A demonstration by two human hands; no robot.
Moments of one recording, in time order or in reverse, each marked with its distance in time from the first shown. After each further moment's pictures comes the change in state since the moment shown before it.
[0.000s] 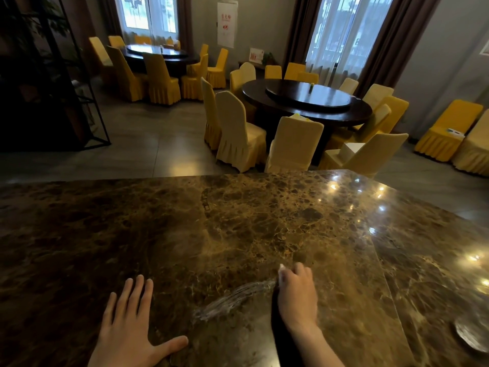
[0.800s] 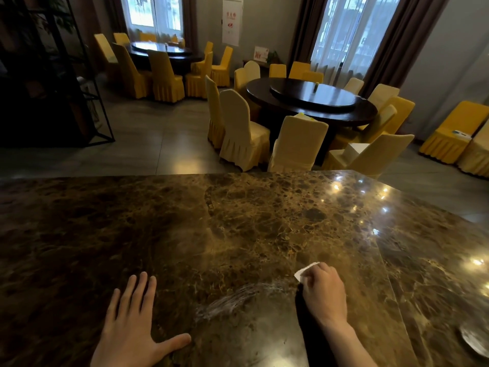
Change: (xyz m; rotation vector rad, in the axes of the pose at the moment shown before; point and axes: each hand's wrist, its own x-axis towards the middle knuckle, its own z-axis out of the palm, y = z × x) left_hand -0.006 -0.006 0.019 -0.028 0.059 -0.001; right_hand 0.007 0.050 -0.021 0.059 -0.003 0.005
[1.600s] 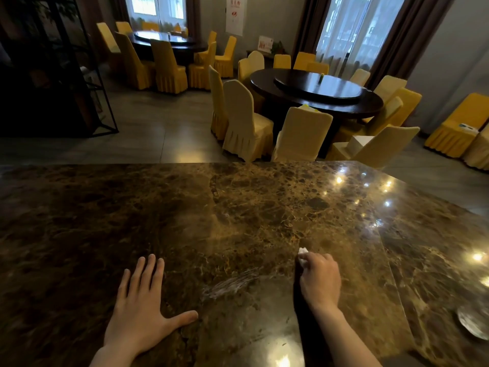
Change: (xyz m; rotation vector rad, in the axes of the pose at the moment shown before) left_hand 0.011 -0.006 0.010 -0.087 0.200 0.044; right_hand -0.003 -0.018 0.003 0.012 0.067 0.056
